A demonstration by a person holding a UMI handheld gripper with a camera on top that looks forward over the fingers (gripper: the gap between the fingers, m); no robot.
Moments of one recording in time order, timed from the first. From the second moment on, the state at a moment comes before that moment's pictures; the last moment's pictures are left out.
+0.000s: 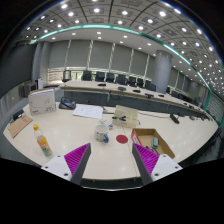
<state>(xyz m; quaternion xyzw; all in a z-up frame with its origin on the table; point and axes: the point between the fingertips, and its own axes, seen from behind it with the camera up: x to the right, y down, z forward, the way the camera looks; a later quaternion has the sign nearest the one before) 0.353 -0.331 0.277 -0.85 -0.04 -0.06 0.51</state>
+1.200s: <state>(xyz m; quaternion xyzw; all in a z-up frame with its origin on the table) -0.010 -0.202 0.056 -0.82 -0.05 0.04 0.57</state>
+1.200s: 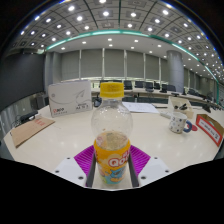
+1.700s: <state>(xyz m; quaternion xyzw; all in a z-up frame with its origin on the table) -0.019 -0.148 0.174 -0.78 0.05 0.22 0.58</state>
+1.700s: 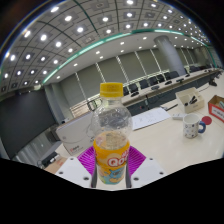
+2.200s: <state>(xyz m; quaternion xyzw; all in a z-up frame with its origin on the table) 0.137 0.013 0.248 -0.43 0.48 0.69 0.33</state>
